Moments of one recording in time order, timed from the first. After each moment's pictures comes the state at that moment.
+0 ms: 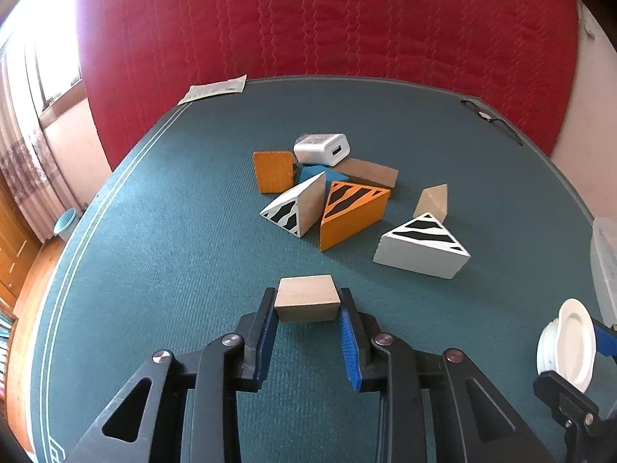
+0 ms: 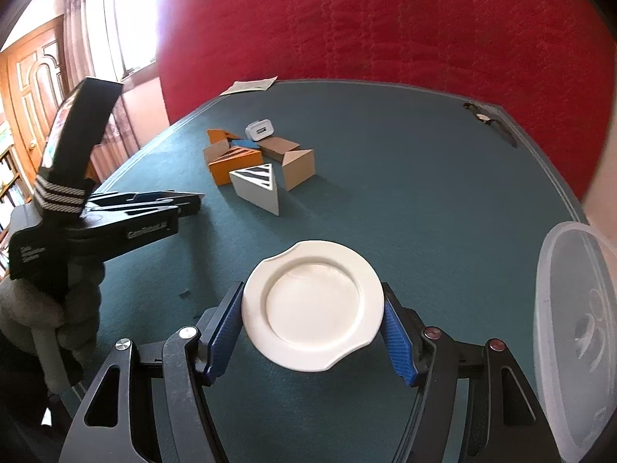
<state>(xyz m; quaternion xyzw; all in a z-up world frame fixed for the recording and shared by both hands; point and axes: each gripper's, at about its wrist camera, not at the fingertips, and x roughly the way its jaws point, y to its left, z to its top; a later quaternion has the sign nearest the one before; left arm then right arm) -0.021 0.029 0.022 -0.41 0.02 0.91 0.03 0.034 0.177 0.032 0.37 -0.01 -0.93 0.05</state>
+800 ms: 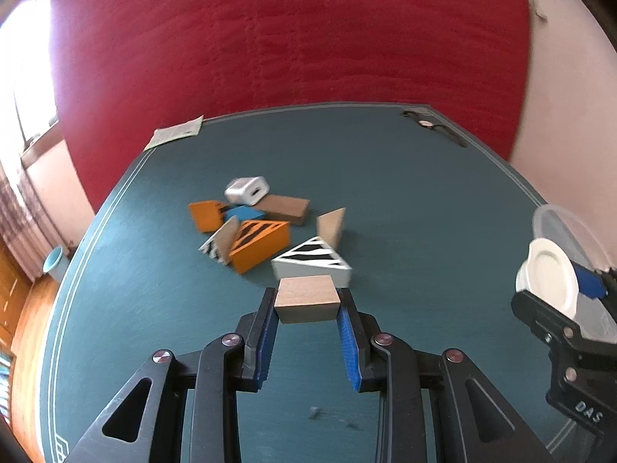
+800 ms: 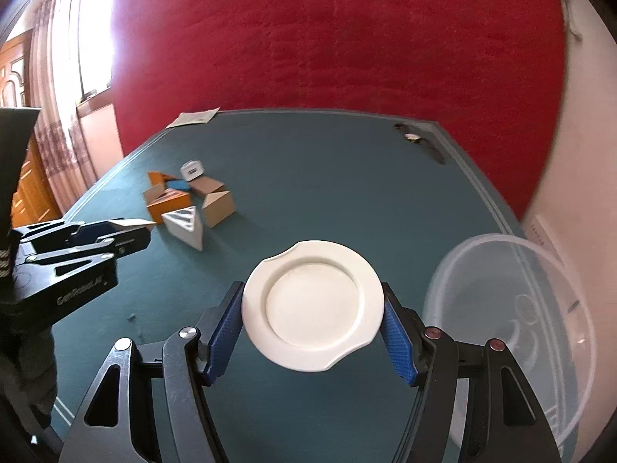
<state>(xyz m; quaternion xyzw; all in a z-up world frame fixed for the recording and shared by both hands) 0.012 0.091 0.058 -0.37 0.06 0.92 0.09 0.050 0.229 0.064 0.33 -0.01 -0.94 -0.05</state>
